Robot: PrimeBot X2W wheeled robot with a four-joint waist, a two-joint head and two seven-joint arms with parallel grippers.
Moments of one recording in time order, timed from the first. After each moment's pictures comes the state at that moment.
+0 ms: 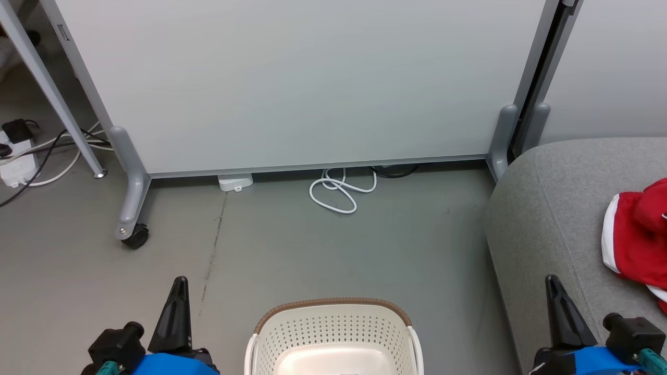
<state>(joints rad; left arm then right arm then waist) 0.02 0.07 -0.05 0.29 -0.27 -0.13 -0.24 0.02 -0.04 -0.11 0.26 0.14 0.13 -0.23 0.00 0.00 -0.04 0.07</state>
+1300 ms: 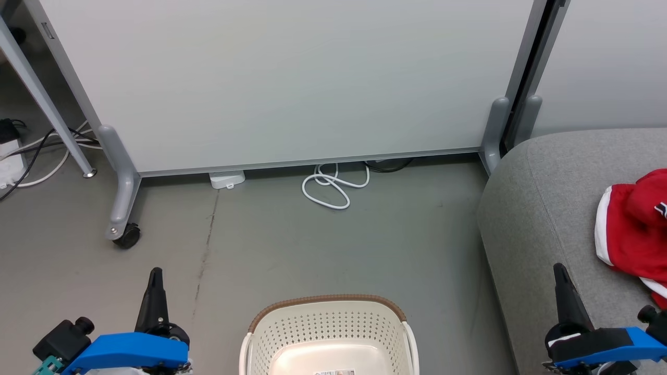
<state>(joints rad) -0.03 0.06 0.02 0.27 -0.88 -0.13 -0.08 -0.02 -0.04 -0.11 0.26 0.81 0.13 -0.08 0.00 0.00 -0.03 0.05</state>
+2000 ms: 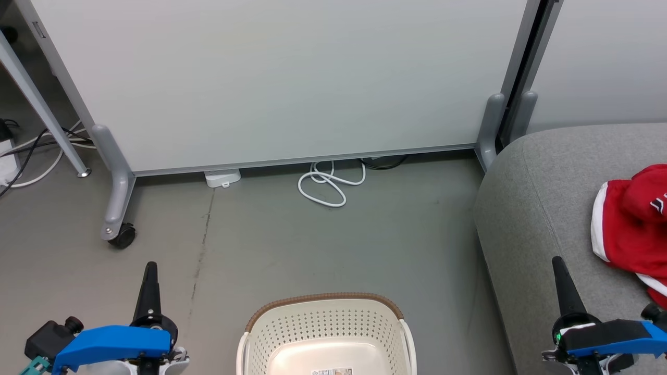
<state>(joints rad) -0.05 0.06 0.05 0.26 -1.11 -0.13 -0.02 -0.05 -0.04 -0.11 0.25 1.07 0.13 -0.02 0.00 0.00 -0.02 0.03</state>
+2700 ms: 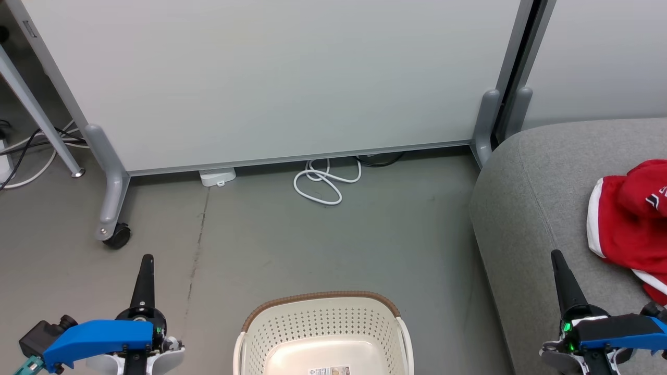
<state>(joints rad) -0.07 0.06 0.08 0.26 -1.31 -0.13 0.04 -0.07 -0.05 -0.11 0.25 1.28 0.13 0.03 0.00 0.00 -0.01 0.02</state>
